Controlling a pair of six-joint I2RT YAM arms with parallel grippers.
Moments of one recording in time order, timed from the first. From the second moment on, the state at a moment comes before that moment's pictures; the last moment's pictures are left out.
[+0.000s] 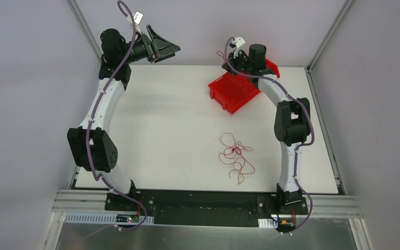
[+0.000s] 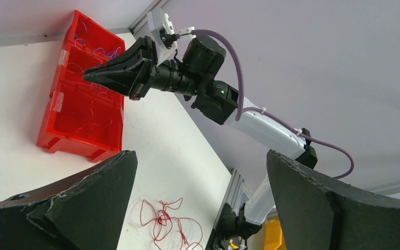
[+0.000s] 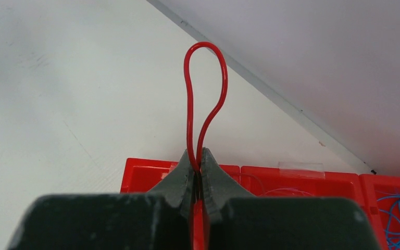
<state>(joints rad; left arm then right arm) -0.06 1.66 1.62 0.18 0.97 -0.97 0.26 2.18 1.85 0.01 -0.54 -0.17</state>
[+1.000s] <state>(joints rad) -0.04 1.69 1.62 0.11 0.98 -0.92 0.25 2.17 1.70 -0.16 -0.56 -0.10</state>
